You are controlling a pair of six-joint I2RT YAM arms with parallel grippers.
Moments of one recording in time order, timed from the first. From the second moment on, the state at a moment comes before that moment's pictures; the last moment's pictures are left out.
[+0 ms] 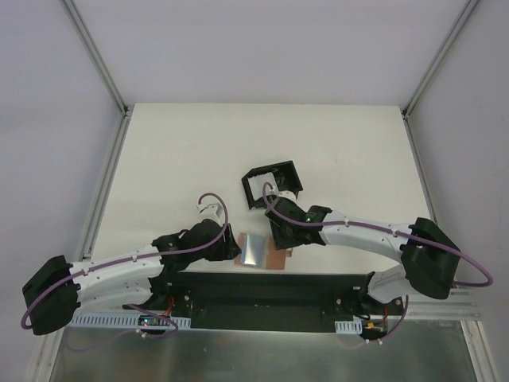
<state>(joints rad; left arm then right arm) -0.98 0.91 0.34 -0.23 -0.14 -0.96 1.05 1.44 0.89 -0.58 0.18 0.72</state>
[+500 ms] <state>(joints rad) -0.92 0.99 0.34 -0.12 -0.05 -0.92 1.04 1.44 0.85 -0.57 0.18 0.72</state>
